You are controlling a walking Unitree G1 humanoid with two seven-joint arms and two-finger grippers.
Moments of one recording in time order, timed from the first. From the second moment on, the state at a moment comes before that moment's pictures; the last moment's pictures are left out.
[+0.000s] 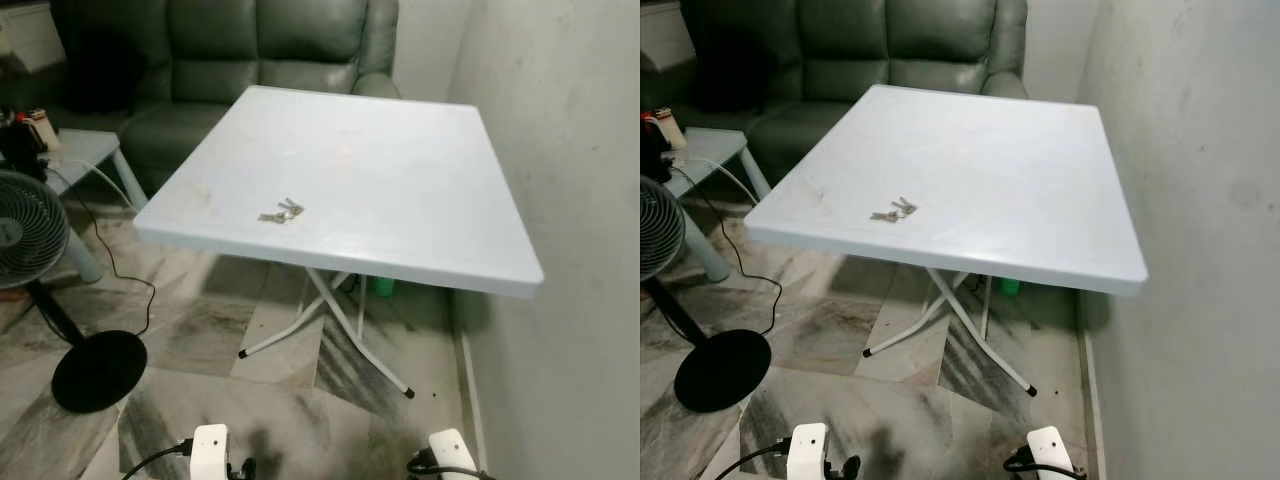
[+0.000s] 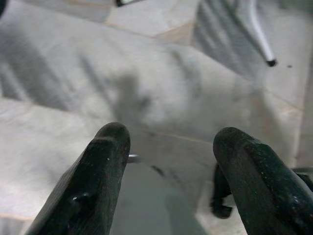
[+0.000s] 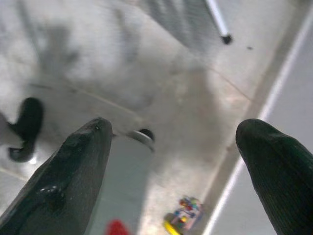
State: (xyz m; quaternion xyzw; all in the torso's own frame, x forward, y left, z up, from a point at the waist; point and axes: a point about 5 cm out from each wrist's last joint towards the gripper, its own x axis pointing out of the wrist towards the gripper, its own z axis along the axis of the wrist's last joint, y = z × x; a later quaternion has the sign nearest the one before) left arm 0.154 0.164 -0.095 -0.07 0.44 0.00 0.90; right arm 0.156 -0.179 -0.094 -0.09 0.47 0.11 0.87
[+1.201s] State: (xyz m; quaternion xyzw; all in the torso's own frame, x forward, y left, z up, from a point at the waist) left arm 0.160 0.160 -0.093 -0.08 0.43 0.00 0.90; right arm 0.156 -0.180 -0.094 -0.10 0.47 0.11 0.87
